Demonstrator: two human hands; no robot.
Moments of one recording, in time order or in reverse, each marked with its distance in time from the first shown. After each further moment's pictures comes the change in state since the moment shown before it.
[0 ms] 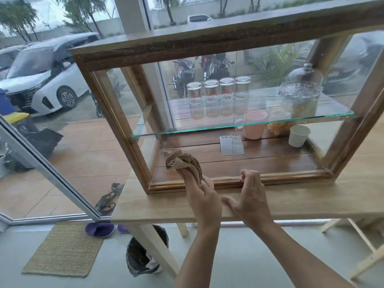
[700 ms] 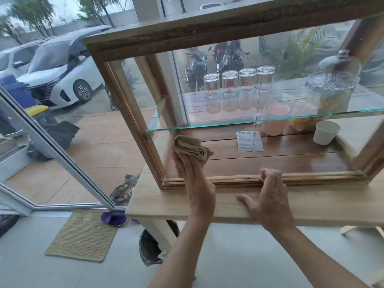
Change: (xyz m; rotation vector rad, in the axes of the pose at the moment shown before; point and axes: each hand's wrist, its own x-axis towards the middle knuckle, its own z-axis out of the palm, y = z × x) left_hand 0.065 -0.059 -0.027 0.573 0.062 0.642; right_hand 0.002 0.001 0.007 -0.041 0.035 -0.018
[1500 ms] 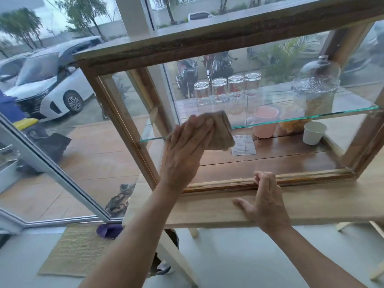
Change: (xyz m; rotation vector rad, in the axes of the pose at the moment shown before) left_hand 0.107 0.001 -0.042 0.242 -0.003 0.827; right_hand 0.001 -0.001 -0.004 -0.001 0.004 -0.004
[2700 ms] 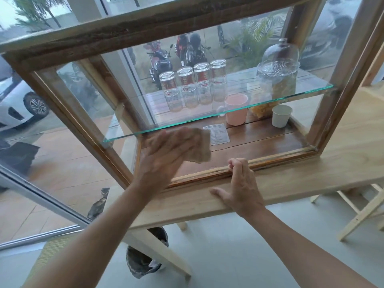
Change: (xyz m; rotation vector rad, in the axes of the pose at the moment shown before) left_hand -0.013 0.008 0.000 -0.109 -0.242 0.226; right_hand 0.000 0.002 0.000 -0.009 -0.003 0.029
